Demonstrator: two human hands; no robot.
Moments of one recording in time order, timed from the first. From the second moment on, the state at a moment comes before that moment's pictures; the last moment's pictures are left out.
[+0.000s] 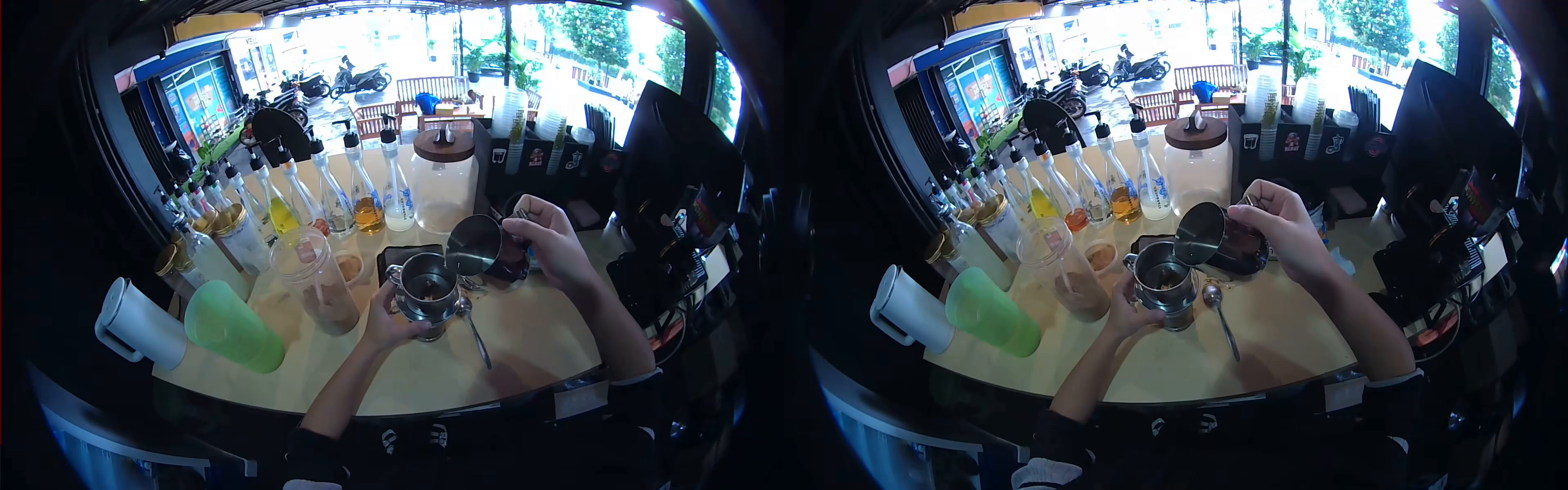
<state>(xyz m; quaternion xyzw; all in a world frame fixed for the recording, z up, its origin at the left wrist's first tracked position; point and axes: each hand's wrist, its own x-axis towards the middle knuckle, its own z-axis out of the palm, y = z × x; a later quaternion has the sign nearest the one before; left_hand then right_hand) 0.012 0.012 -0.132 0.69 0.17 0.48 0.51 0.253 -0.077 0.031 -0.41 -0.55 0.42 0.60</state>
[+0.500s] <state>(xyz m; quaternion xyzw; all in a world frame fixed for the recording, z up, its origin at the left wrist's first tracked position) 0.011 0.010 -0.131 0.69 0.17 0.48 0.51 0.249 -0.071 0.038 -0.44 -0.56 0.42 0.56</state>
